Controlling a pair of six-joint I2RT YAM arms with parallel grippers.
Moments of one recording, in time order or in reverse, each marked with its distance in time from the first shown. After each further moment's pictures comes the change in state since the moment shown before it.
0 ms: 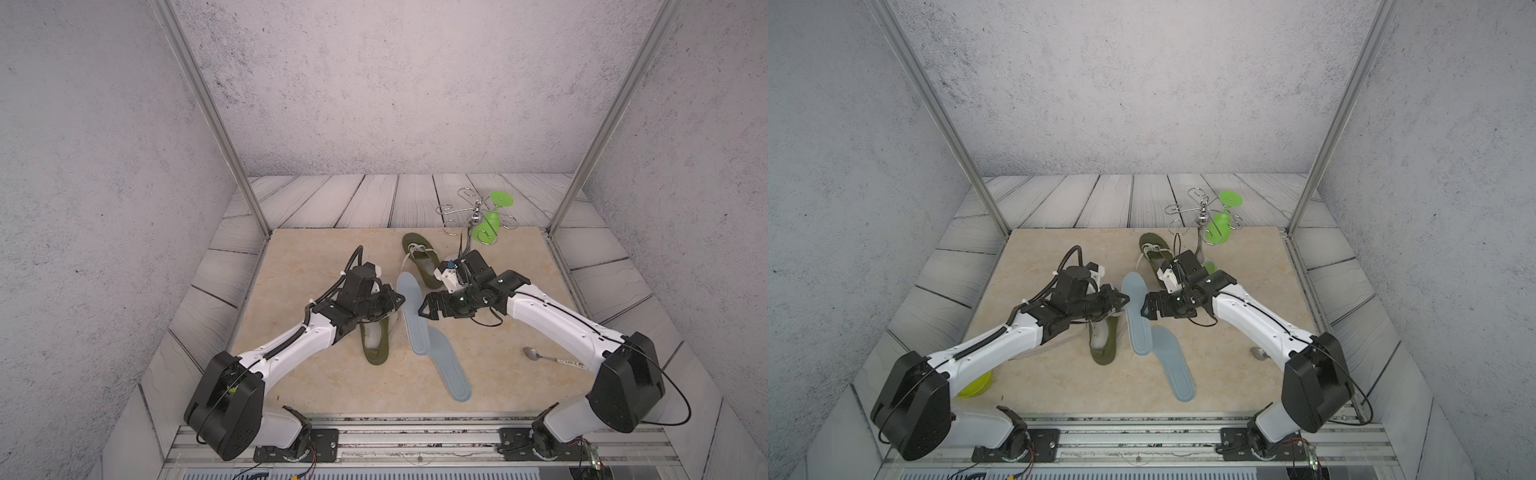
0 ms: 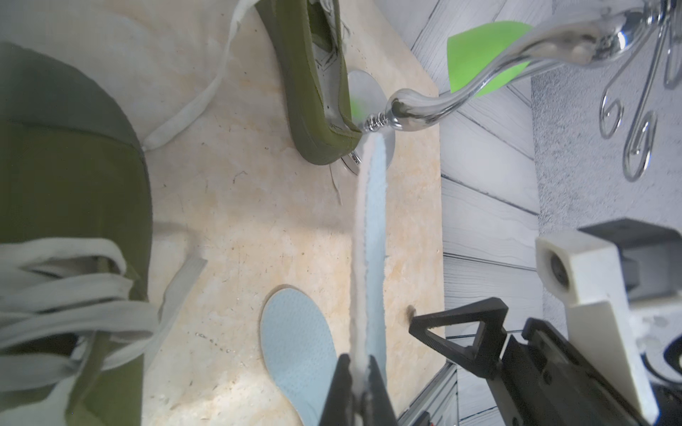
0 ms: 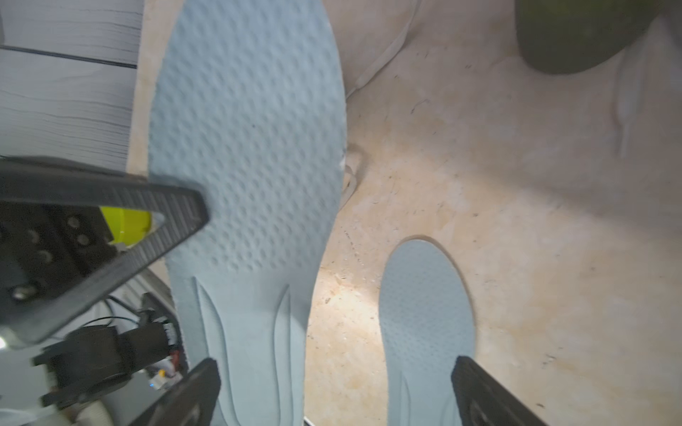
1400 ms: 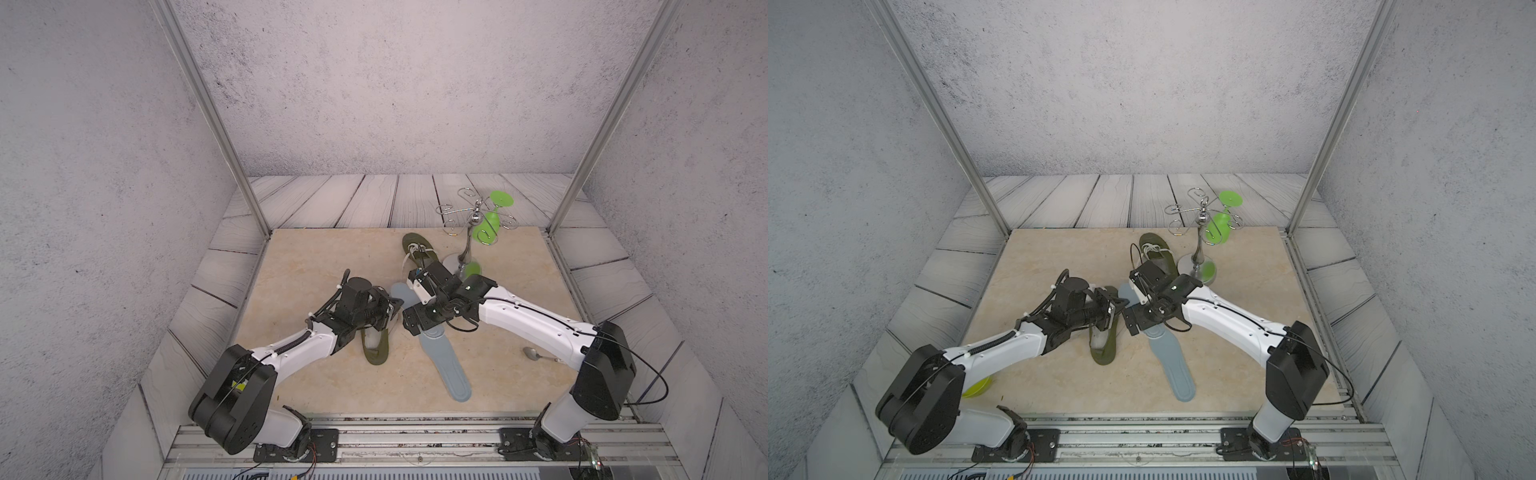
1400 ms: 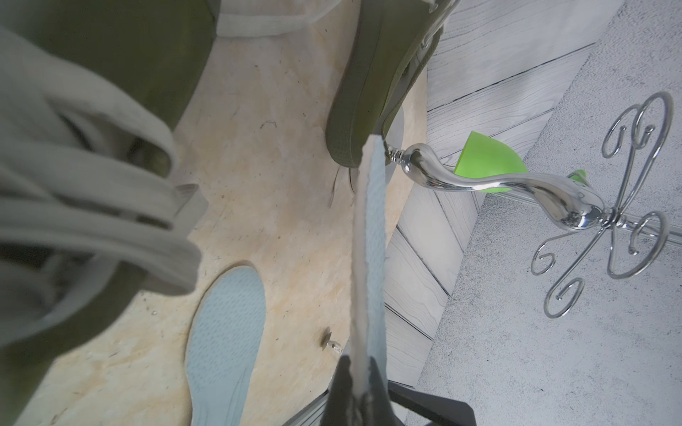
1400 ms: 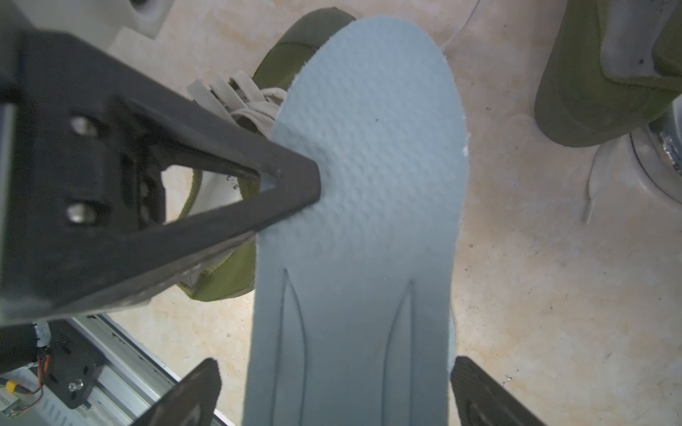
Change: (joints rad) left arm 0.020 0.035 -0.160 0.286 0.022 -0.562; right arm 0.206 0.145 0.148 -0.076 0.272 -0.081
